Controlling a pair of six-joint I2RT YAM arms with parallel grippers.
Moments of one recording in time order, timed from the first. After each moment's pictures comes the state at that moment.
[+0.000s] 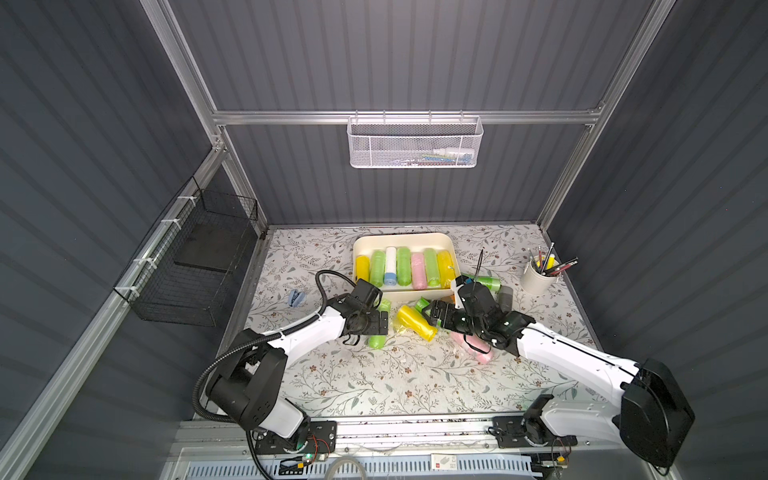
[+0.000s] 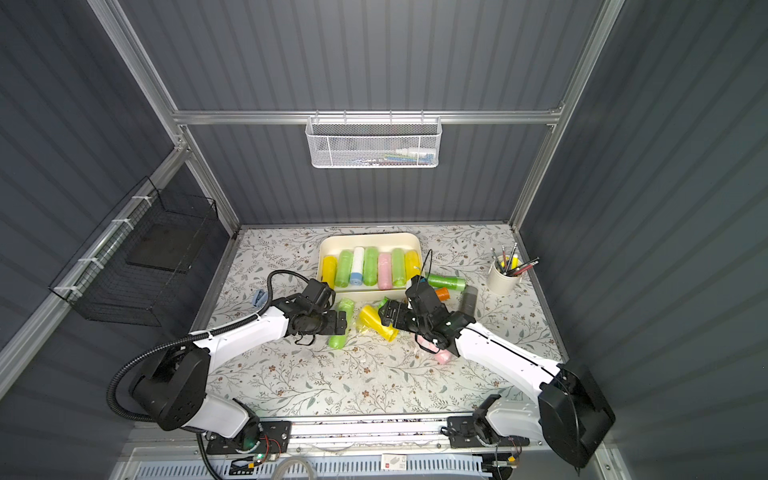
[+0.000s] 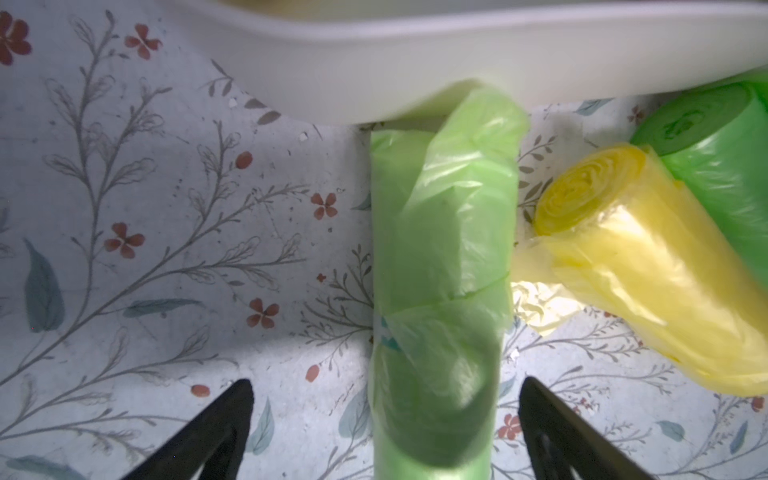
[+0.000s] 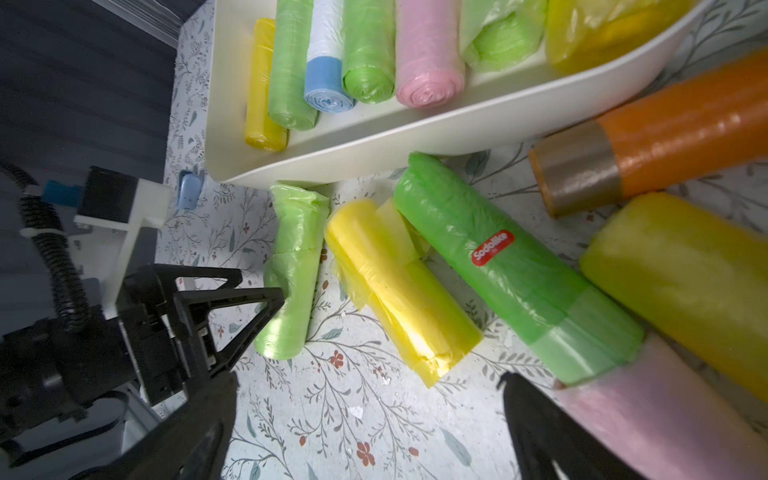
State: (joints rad) left arm -0.62 1.51 0.89 -0.51 -0.02 -0.50; right arm 0.68 1.26 0.77 -0.26 -0.07 0.79
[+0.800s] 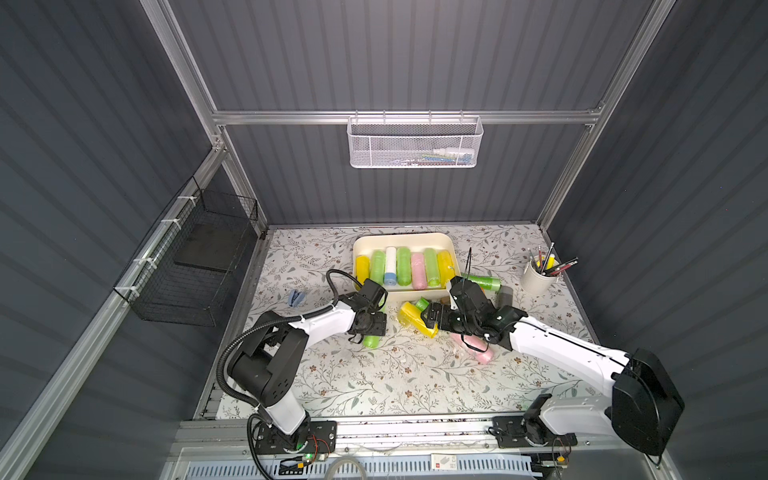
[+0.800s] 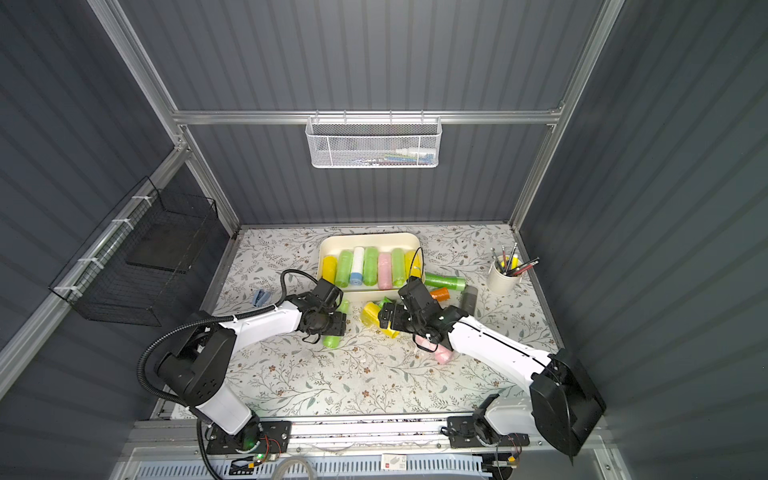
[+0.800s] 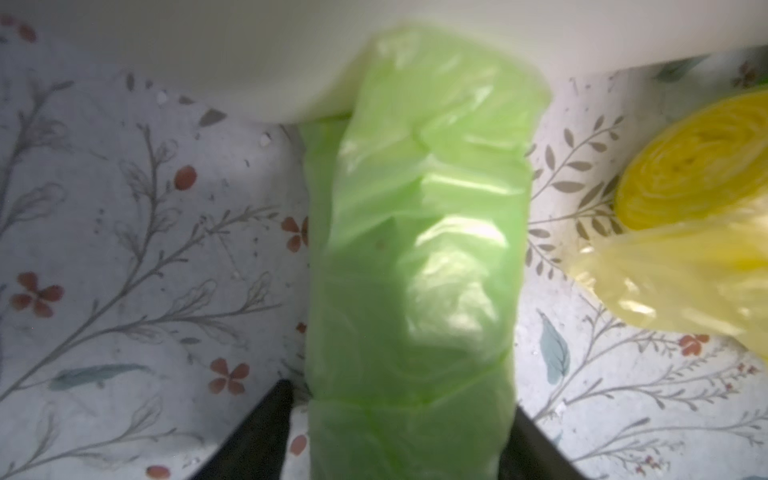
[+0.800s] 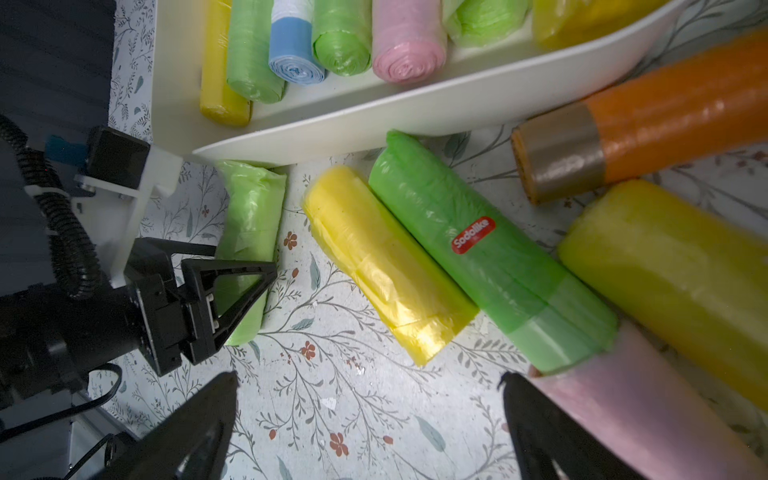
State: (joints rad) left arm -0.62 1.66 0.93 -0.47 -0.03 -0.44; right arm 0.70 1.30 0.82 -0.35 -0.04 0.76
